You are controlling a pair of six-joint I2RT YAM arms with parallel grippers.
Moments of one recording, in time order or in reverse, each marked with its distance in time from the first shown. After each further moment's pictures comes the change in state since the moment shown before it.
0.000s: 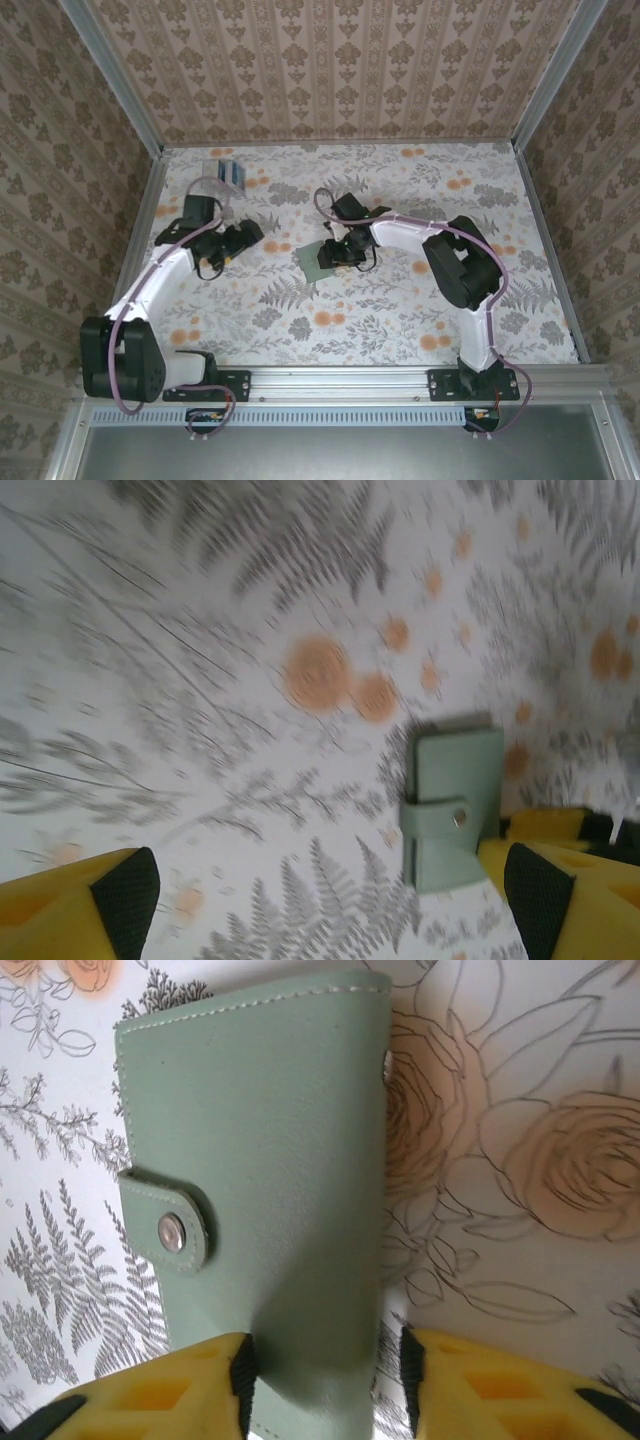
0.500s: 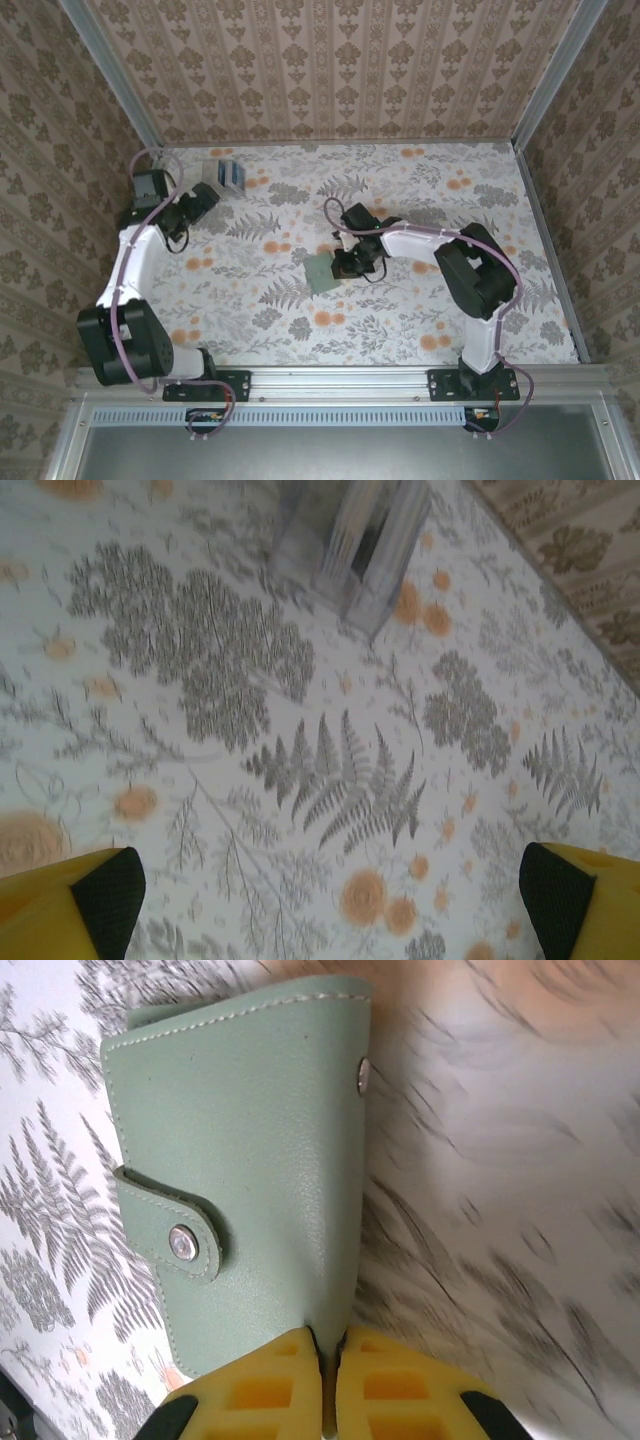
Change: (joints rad) left arm 0.261 0.132 0.232 0.055 -0.046 0.056; right arm -0.019 -0.148 -0.220 0.066 -0.023 0.059
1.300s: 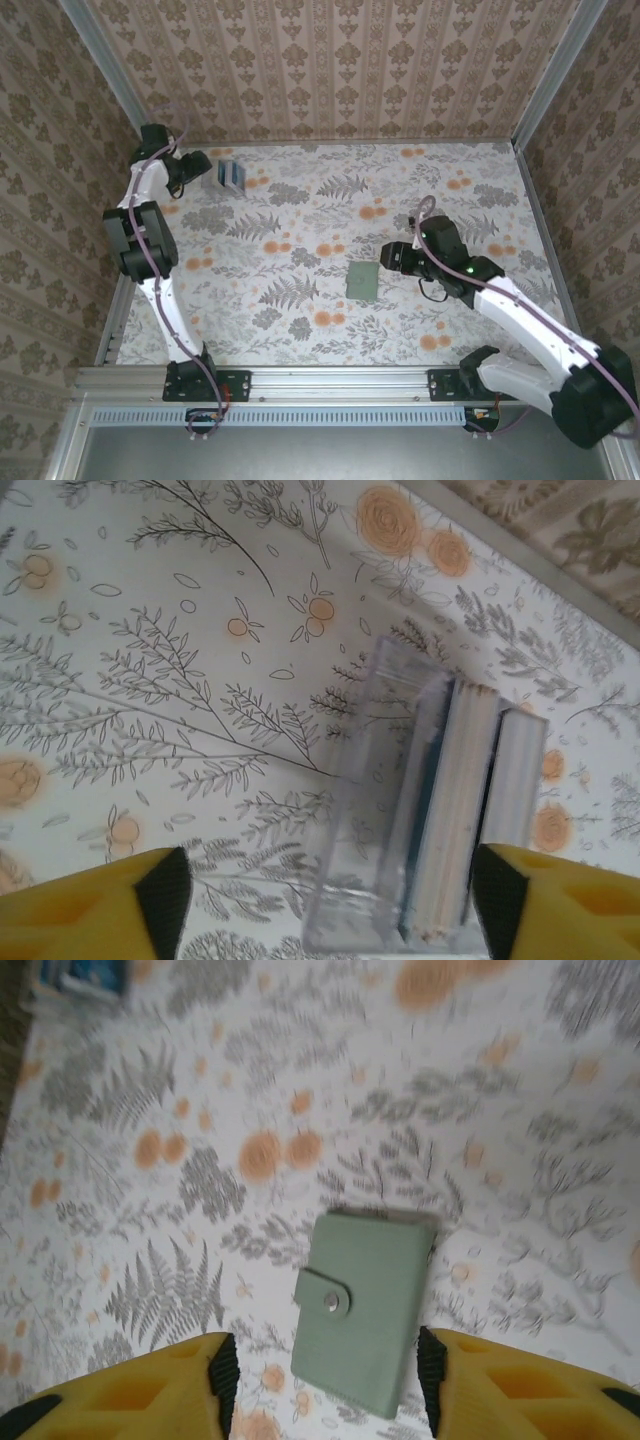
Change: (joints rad) left arm 0.050 0.824 0.782 -0.068 0.014 0.230; right arm -0.138 -0.883 -0.416 0.053 0.313 0.120
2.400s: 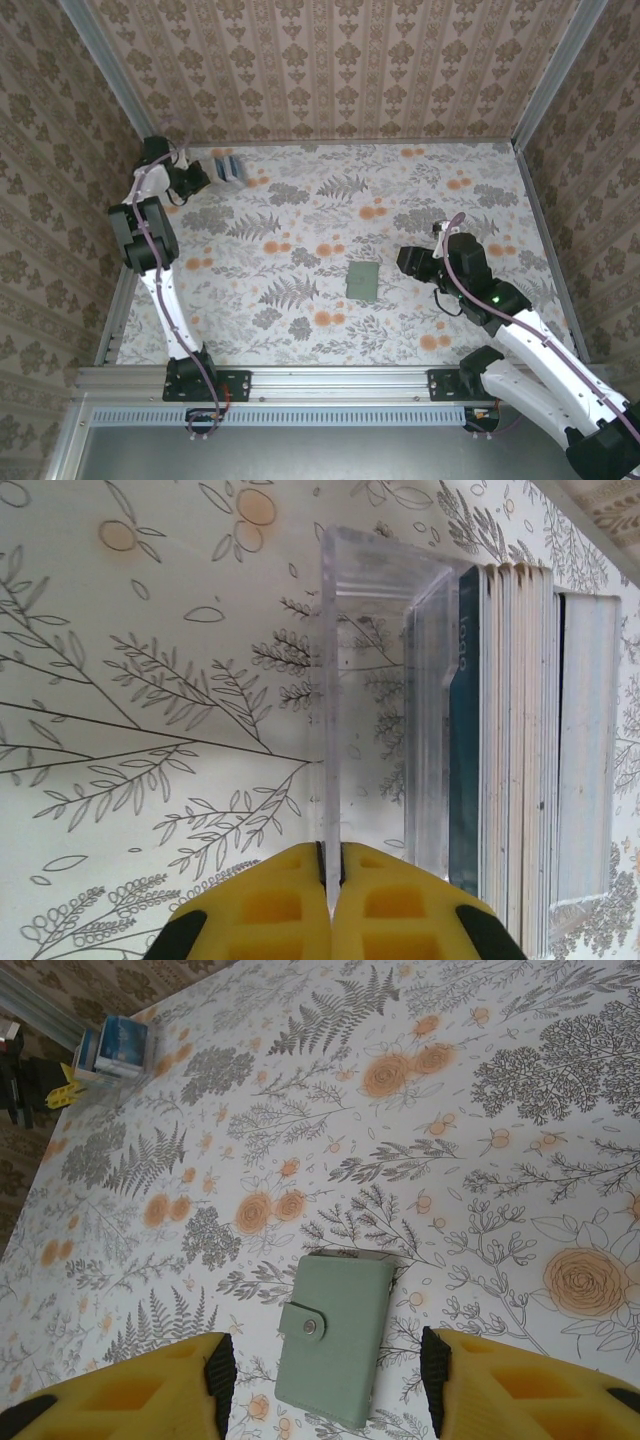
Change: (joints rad) left arm 0.011 0.134 0.053 -0.022 0.222 0.062; right arm -0.005 -0.239 -0.091 -0.017 0.104 0.013
